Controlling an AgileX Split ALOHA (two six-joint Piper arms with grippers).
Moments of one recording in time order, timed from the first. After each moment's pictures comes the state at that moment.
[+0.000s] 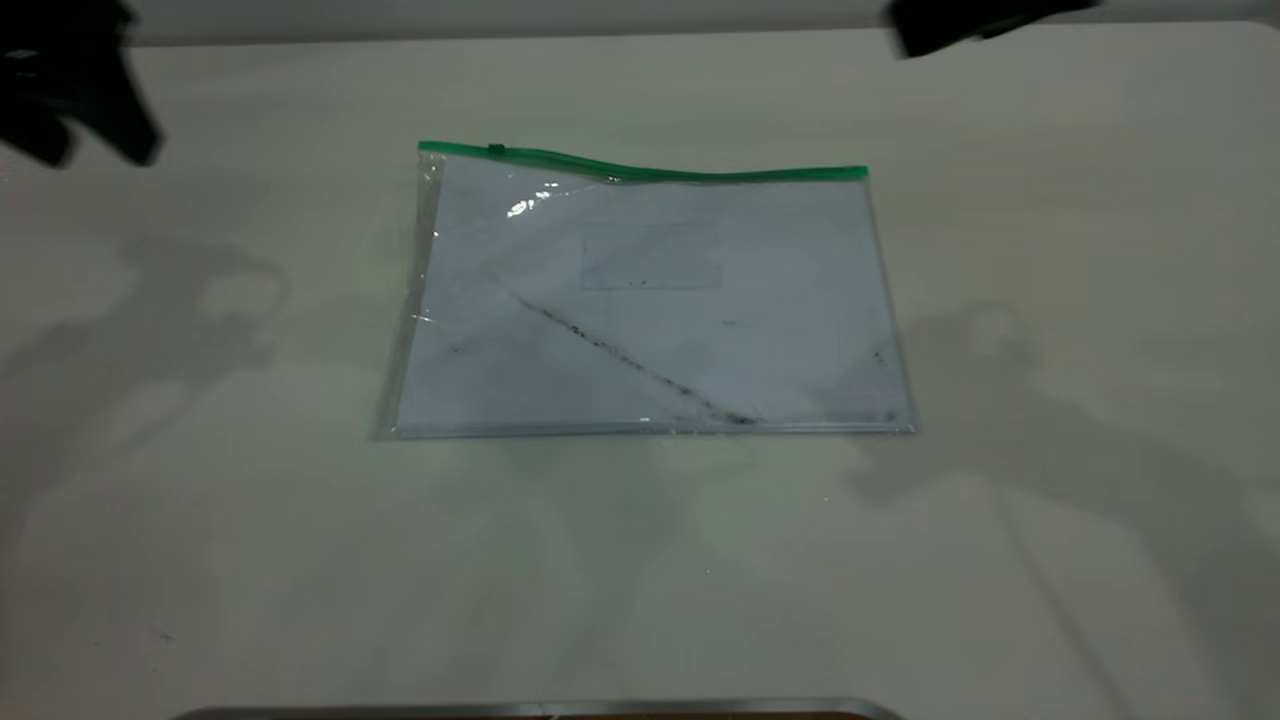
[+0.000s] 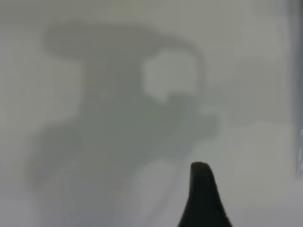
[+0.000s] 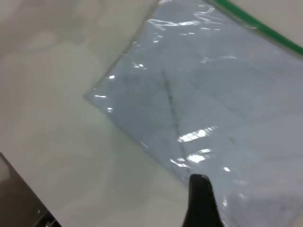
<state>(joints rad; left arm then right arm) 0.02 2.01 -1.20 -0.38 0.49 0.47 0.26 1.69 -0.89 1.14 0.49 -1.30</state>
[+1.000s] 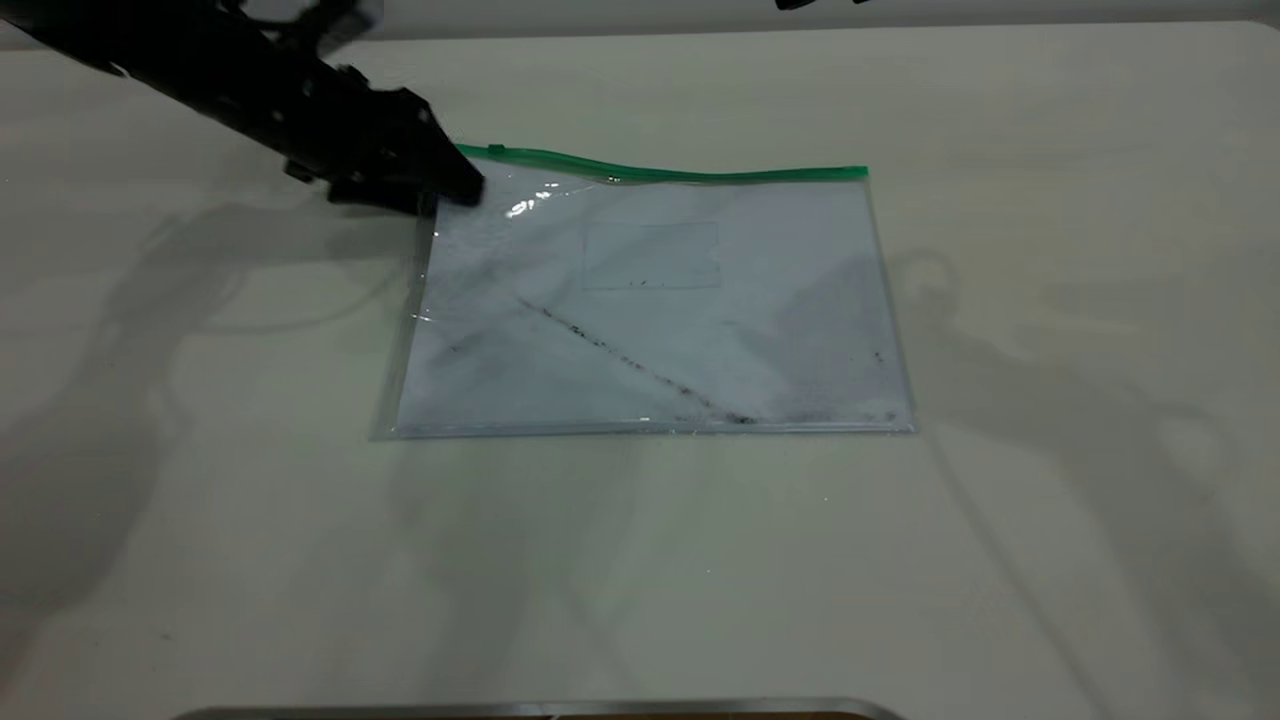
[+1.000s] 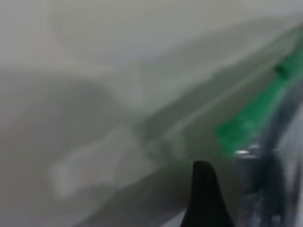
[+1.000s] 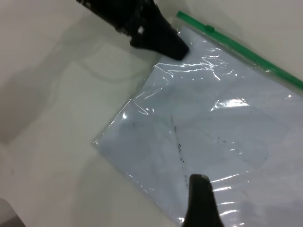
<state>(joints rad) -0.06 2.69 -1.83 -1.07 0.71 1.08 0.29 1.82 -1.04 1.24 0.49 -1.30</state>
